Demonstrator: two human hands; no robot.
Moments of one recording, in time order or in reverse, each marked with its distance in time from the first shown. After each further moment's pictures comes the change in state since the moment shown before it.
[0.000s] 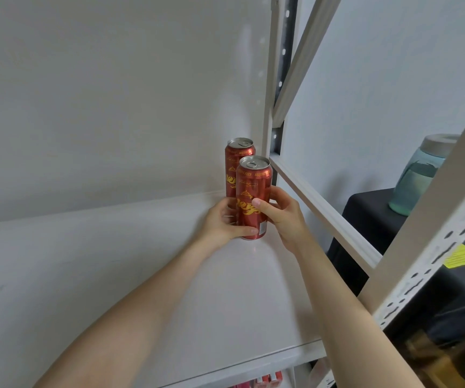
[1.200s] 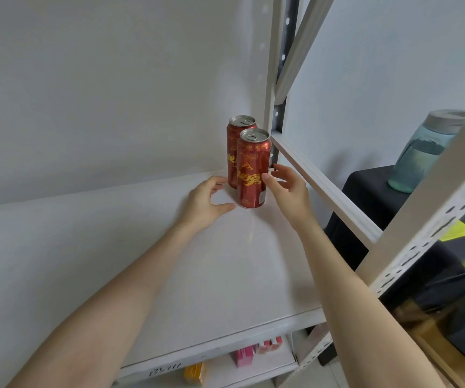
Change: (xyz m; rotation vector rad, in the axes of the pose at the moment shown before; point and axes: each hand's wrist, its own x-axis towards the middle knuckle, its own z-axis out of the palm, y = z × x) left_hand -0.007 -0.003 -0.040 0.432 0.080 0.098; right_hand -0.007 -0.005 0.005 -0.401 0.253 0.052
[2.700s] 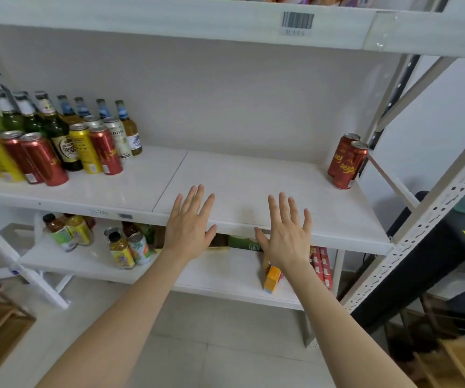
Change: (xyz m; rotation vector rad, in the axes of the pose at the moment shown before) left_hand -0.438 0.031 -0.251 1.057 0.239 -0.063; right_hand -0.383 -0.161 0.106 -1.154 -0.294 -0.553
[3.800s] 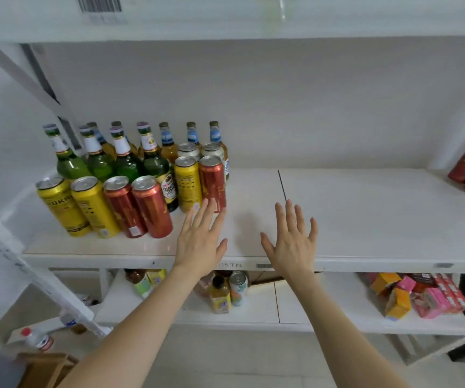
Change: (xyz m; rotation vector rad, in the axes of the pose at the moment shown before) left_hand 0.037 -0.411 0.061 0.048 0.019 0.128; right_hand 0.155 -0.392 0.098 0.050 0.133 0.186
